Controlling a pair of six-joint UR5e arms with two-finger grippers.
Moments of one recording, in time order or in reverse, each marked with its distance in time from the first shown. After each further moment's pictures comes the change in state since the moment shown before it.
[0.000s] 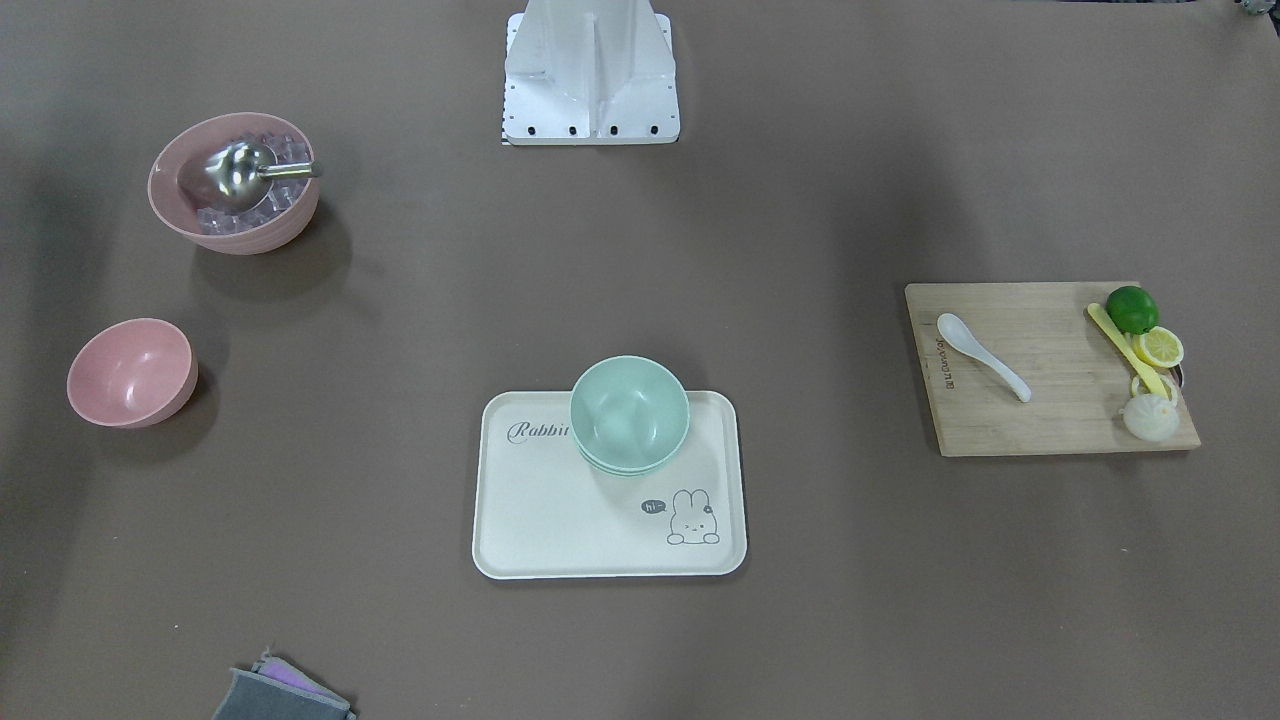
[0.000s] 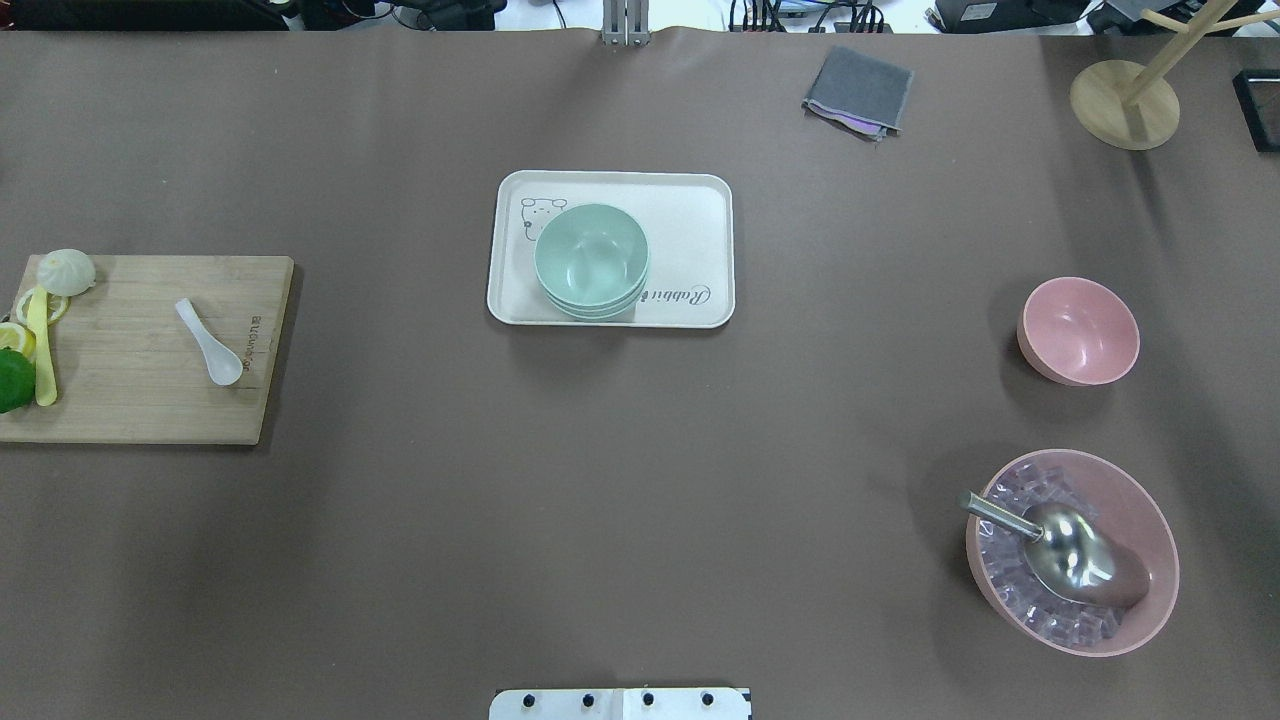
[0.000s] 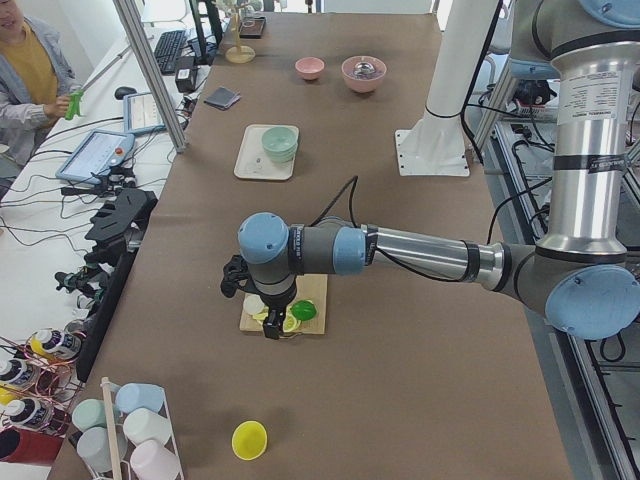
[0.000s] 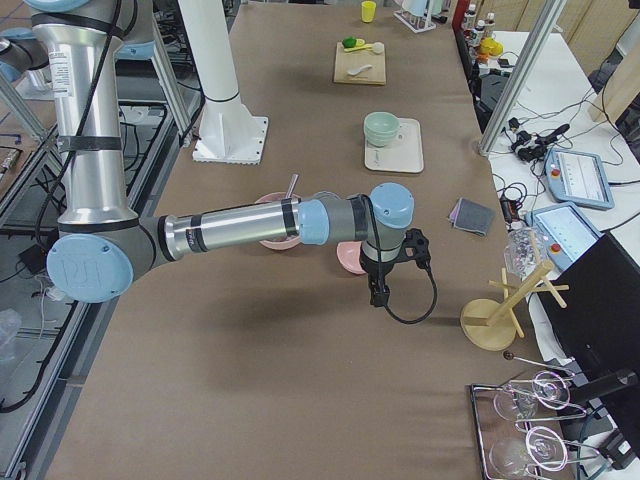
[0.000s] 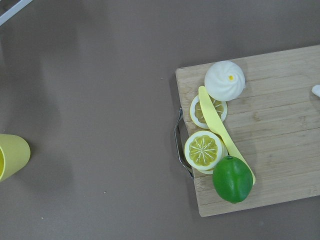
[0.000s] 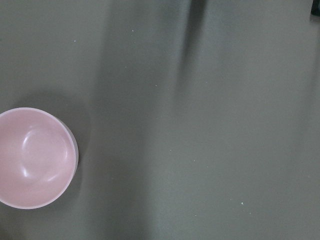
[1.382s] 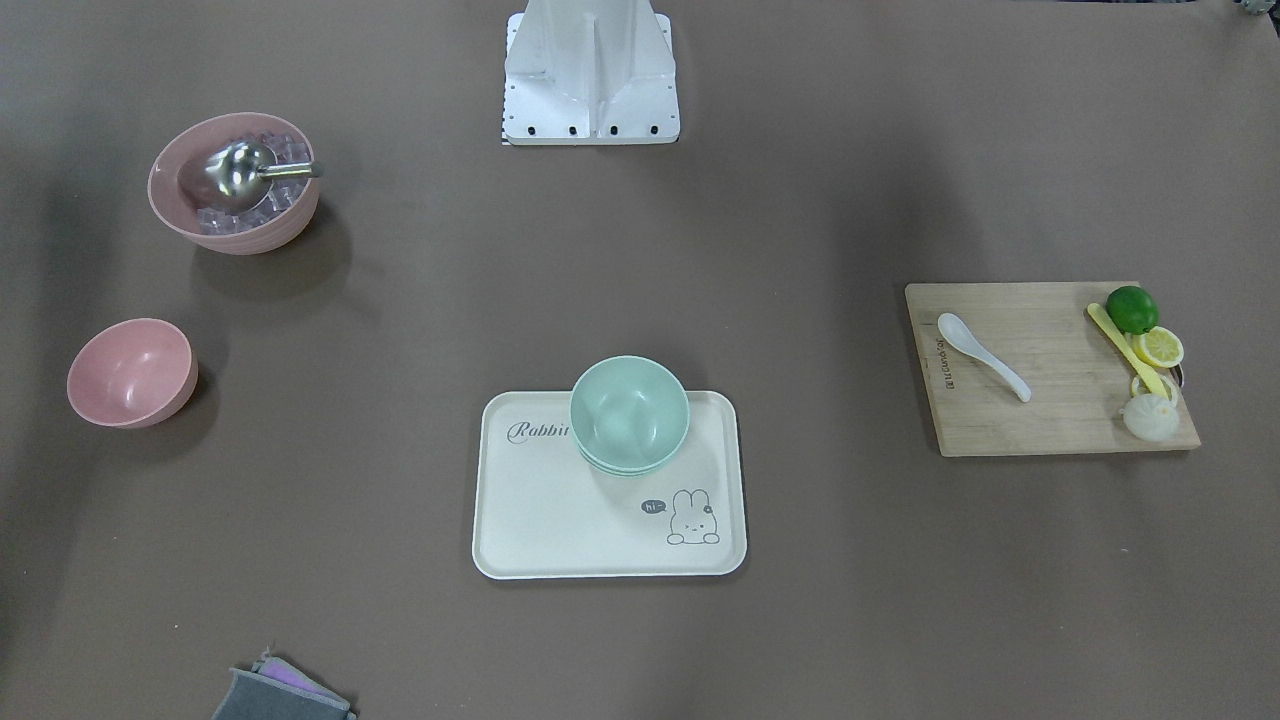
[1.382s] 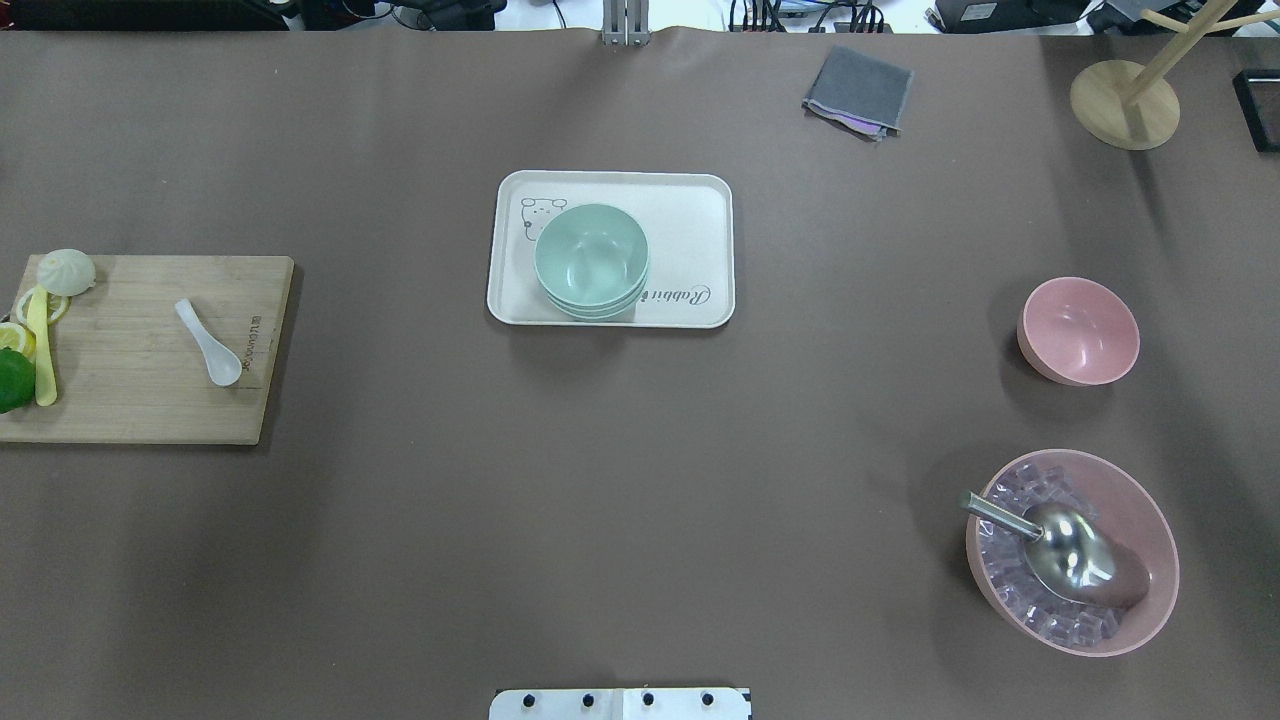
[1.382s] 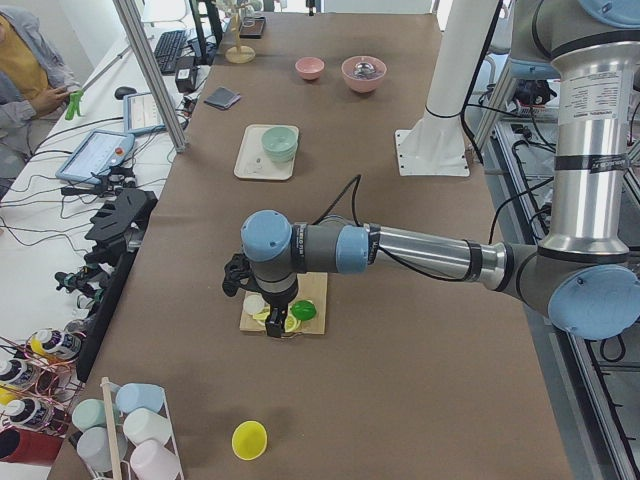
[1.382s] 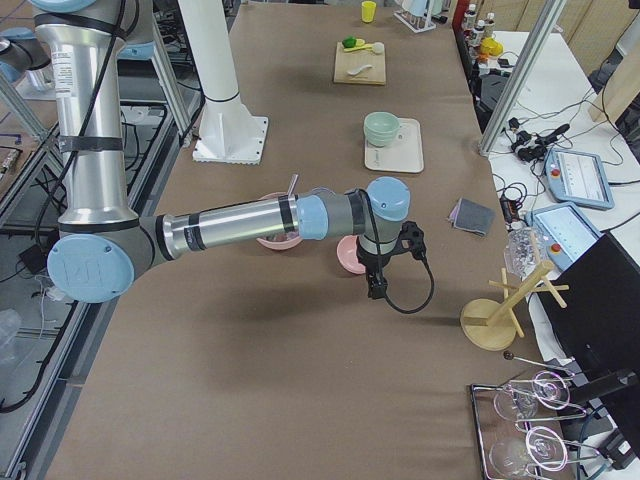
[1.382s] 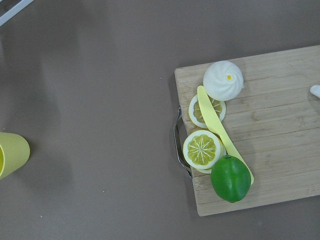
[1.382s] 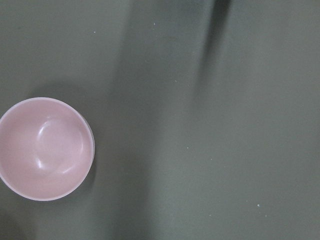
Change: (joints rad) left arm 0.002 0.008 -0.016 -0.006 0.000 -0.047; right arm -0.041 -0.017 0.029 0.007 0.005 -0.001
